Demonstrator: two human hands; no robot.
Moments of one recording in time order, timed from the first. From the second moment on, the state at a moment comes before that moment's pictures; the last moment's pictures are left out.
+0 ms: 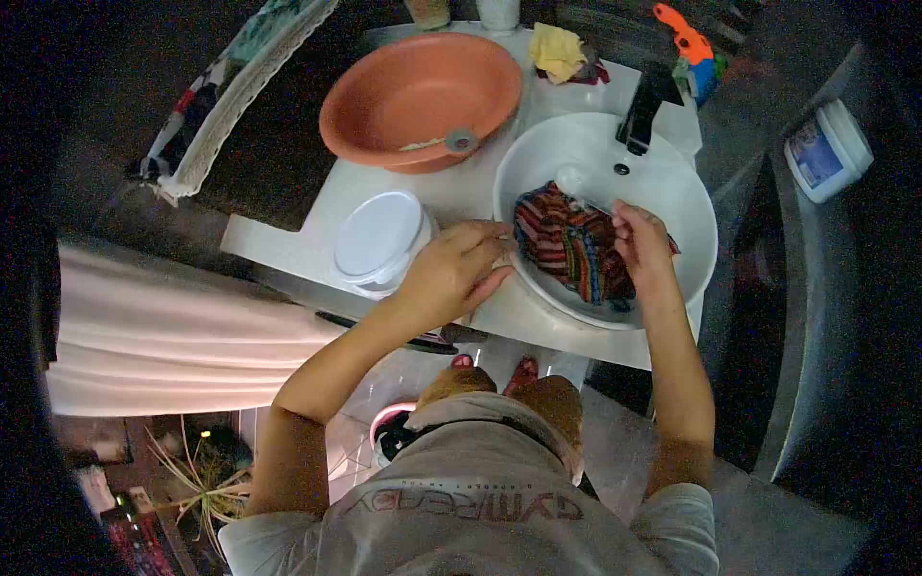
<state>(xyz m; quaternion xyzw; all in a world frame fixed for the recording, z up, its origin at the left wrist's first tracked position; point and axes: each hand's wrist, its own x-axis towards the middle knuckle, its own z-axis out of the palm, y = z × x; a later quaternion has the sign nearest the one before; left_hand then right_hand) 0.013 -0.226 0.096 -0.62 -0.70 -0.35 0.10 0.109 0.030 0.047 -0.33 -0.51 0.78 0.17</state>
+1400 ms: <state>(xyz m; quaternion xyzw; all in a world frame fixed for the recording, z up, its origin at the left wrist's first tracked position) 0.000 -0.323 0.105 -0.45 -0.80 -0.28 0.27 -0.005 -0.116 0.047 -0.08 -0.86 0.48 0.16</state>
